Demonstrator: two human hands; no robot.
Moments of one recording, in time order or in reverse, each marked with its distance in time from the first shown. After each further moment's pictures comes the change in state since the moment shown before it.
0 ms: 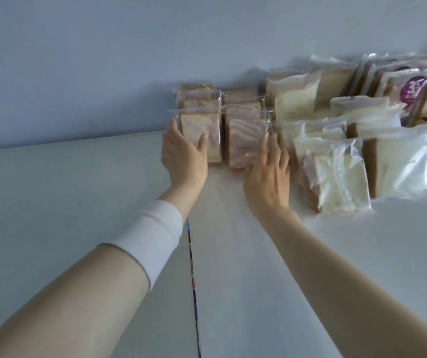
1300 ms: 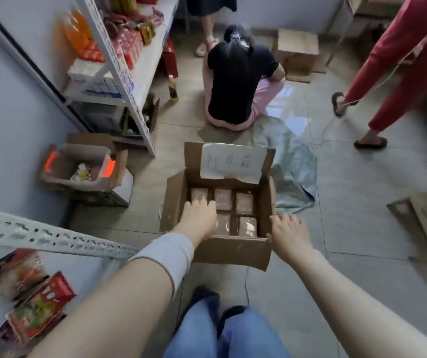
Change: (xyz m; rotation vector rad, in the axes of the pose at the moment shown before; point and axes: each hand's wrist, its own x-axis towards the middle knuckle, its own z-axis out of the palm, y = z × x) left_hand -0.762 0.350 0.460 0.769 -1.461 1.644; right_hand -0.494 0.734 -0.316 -0.333 -0.538 1.331
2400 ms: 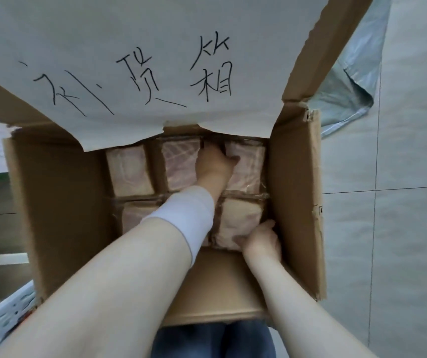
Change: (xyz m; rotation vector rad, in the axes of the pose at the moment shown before) left_hand 0.442 0.073 0.256 -0.807 -0.171 -0.435; right_hand 0.309 -0.014 0.305 0.815 -0.629 0.791
